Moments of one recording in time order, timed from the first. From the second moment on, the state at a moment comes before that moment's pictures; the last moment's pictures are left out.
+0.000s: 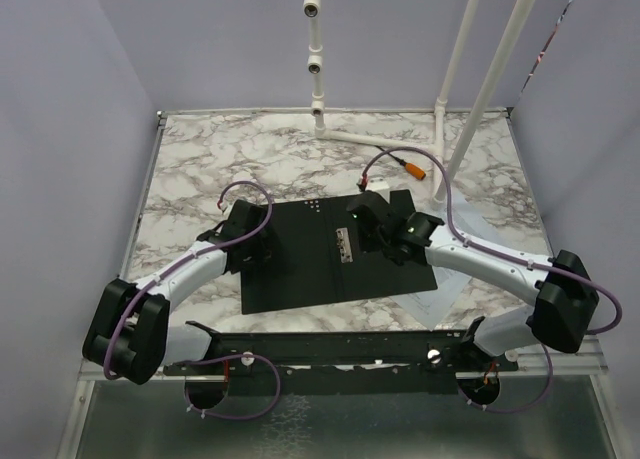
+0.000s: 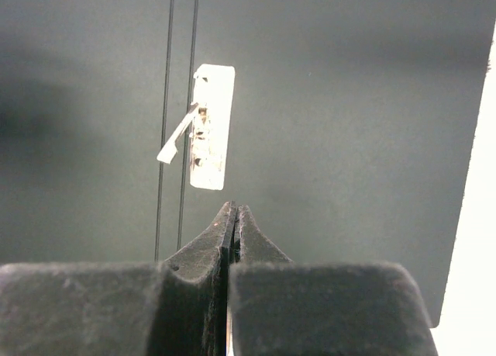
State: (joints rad) left arm -0.40 1.27 0.61 -0.36 -0.10 -0.76; right arm 0.92 1.43 1.08 -0.55 0.45 0.54
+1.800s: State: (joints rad) left arm -0.63 1.51 0.81 -0.45 -0.24 -0.67; right arm 0.65 1.64 0.66 0.28 -0.27 1.09
